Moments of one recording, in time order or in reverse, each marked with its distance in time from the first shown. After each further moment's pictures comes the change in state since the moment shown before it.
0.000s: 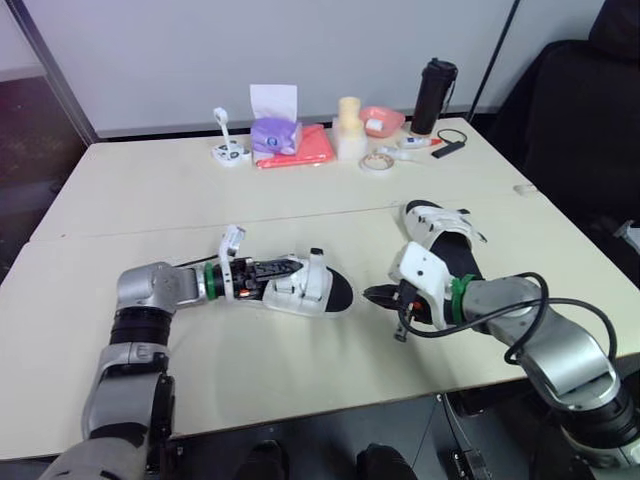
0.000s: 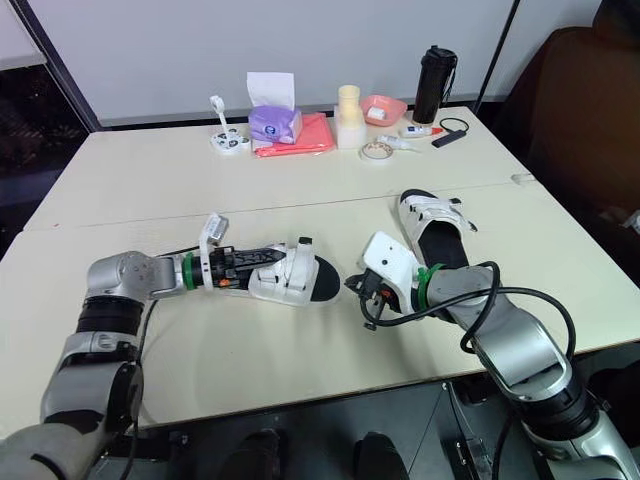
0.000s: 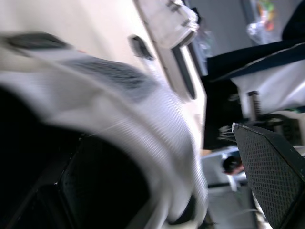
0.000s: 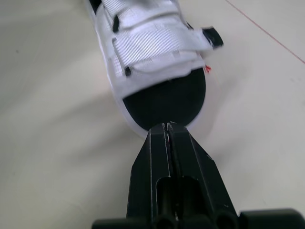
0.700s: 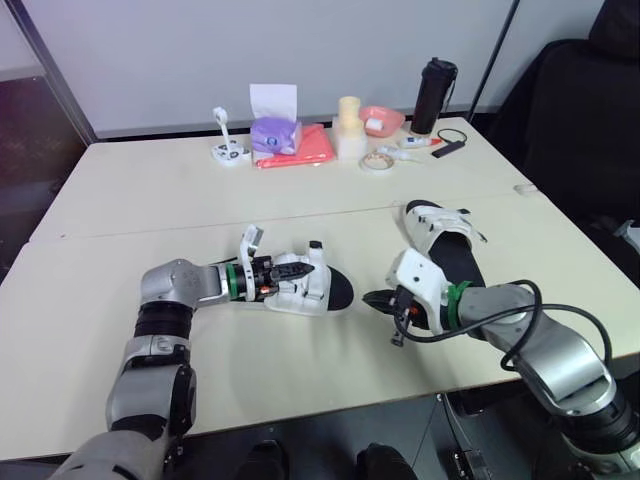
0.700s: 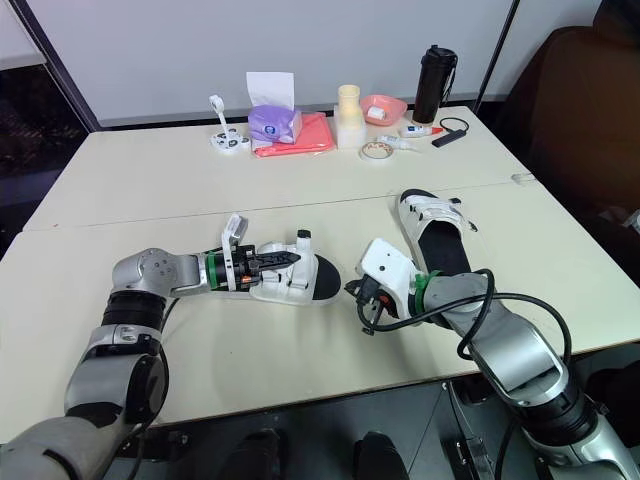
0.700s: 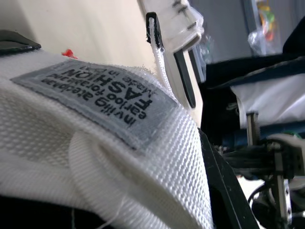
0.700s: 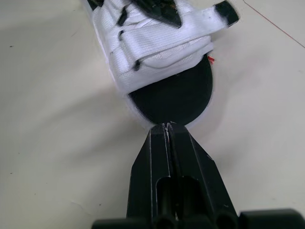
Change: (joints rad) left arm -0.037 -0.086 0.080 0.069 -0.023 -0.018 0.161; right arm 0.016 -0.001 0.034 0.004 0.014 -0.013 -0.045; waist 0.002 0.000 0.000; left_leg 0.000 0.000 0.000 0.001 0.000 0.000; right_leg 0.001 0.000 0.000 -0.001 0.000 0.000
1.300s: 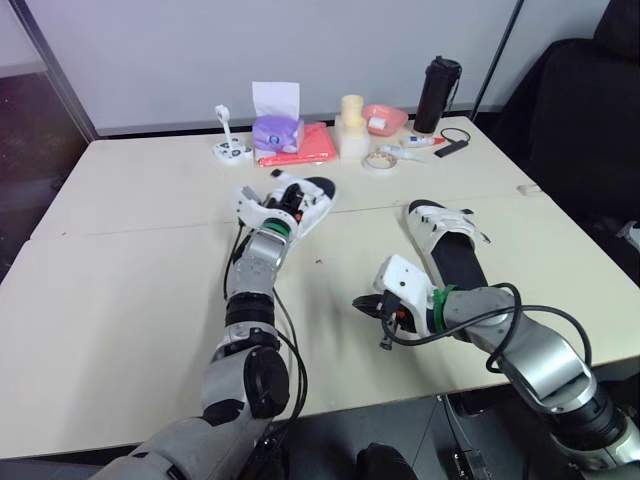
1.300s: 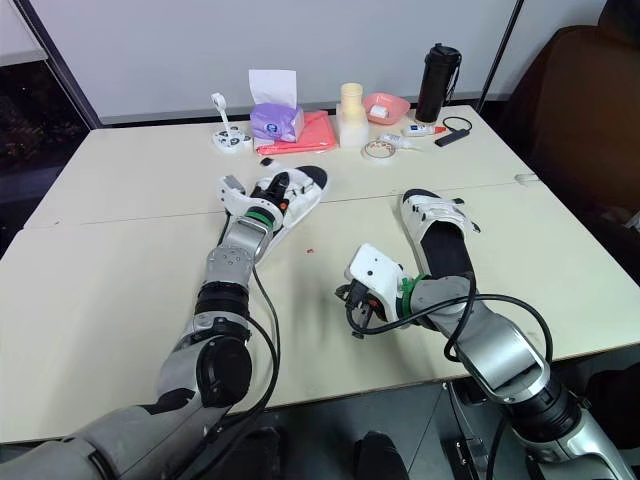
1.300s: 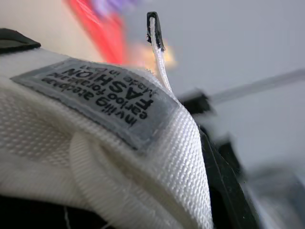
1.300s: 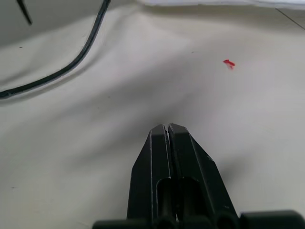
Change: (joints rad) left arm -0.205 -0.482 0.409 0.186 -0.063 -1.073 0.788; right arm -0.017 0.031 0.069 0.044 -0.013 -0.033 -0.026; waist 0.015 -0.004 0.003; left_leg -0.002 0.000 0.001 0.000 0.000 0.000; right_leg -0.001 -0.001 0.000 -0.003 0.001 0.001
